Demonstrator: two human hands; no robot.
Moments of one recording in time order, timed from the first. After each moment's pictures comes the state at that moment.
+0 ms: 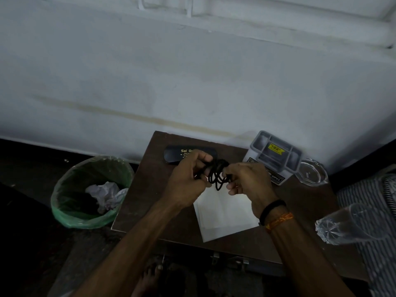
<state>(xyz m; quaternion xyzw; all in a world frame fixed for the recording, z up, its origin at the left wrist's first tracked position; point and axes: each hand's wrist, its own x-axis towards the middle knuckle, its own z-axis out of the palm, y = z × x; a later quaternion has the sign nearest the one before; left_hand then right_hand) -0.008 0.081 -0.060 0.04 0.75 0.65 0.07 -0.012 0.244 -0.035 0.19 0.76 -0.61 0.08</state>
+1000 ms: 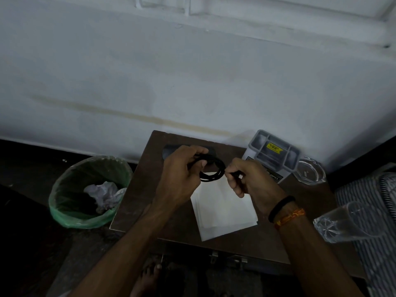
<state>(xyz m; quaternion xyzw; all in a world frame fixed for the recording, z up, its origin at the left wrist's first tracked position) -0.011 0.074 -0.056 0.11 0.83 0.53 -0.15 -0.011 0.255 -0.021 0.07 0.75 -0.63 0.19</state>
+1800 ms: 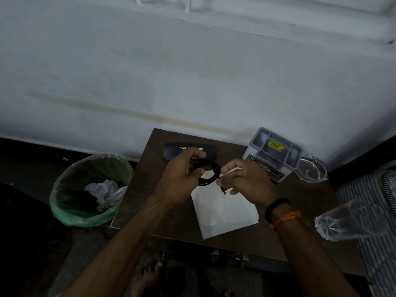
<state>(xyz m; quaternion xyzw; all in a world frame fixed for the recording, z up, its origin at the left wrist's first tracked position) -0.014 0.070 -0.067 0.06 0.81 0.58 0.03 -0.013 0.260 -0.044 0.03 0.85 -0.51 0.14</state>
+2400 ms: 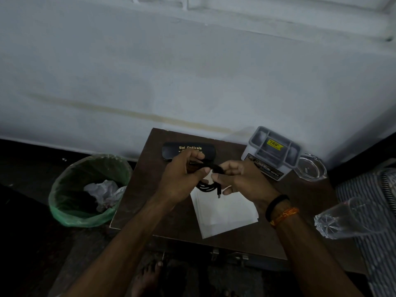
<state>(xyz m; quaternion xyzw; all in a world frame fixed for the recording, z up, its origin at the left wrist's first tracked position) -0.011 0.074 -0.066 0.00 0.76 0.65 0.06 -0.013 0.258 -0.047 0.02 0.79 -0.58 0.19</state>
